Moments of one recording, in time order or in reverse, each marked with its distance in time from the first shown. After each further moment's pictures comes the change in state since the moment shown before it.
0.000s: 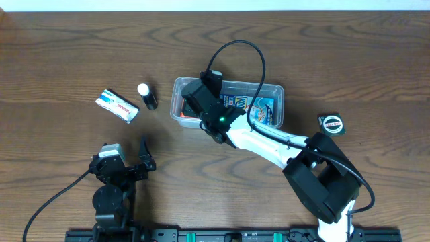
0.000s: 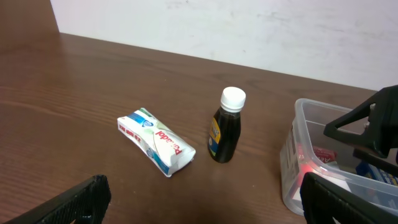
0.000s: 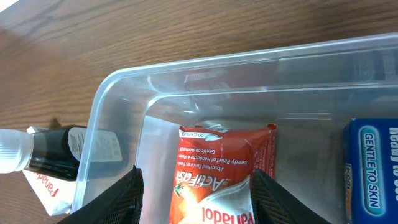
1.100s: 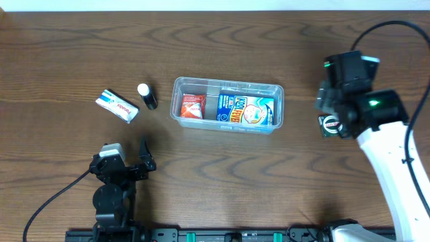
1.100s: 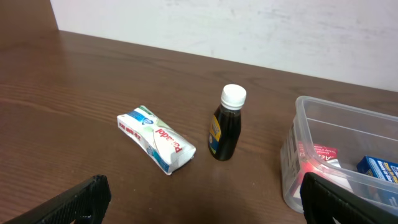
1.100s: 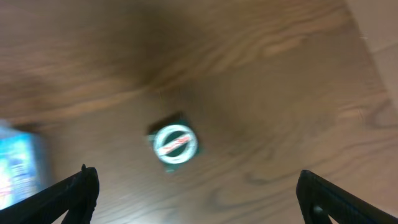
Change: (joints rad) left arm 0.000 0.010 0.000 0.000 0.003 0.000; right arm -0.648 -0.636 0.002 -0.983 0.286 -0.524
